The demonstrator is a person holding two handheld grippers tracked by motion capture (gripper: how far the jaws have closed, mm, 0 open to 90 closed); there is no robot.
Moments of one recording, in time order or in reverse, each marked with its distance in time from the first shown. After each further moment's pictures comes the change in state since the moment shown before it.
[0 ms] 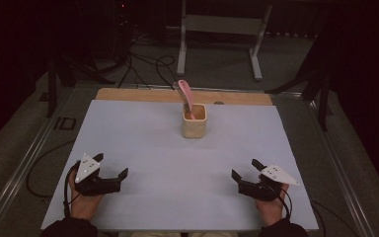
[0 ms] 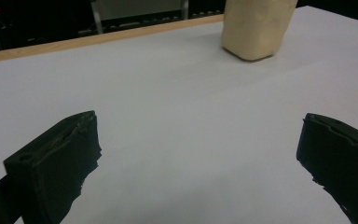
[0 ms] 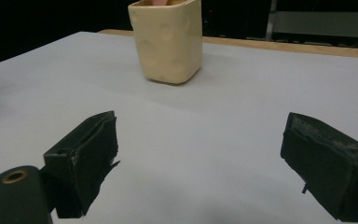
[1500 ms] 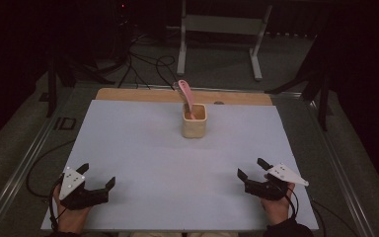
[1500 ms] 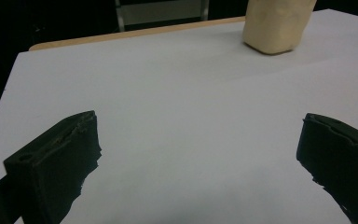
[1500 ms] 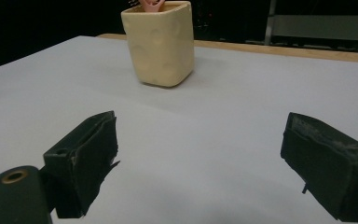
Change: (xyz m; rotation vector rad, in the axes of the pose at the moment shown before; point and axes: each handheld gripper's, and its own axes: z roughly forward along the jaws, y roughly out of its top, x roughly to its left) left arm 0.007 -0.026 -0.033 -0.035 0.080 -0.016; right arm -0.015 0.001 -0.008 -0.014 0.008 0.004
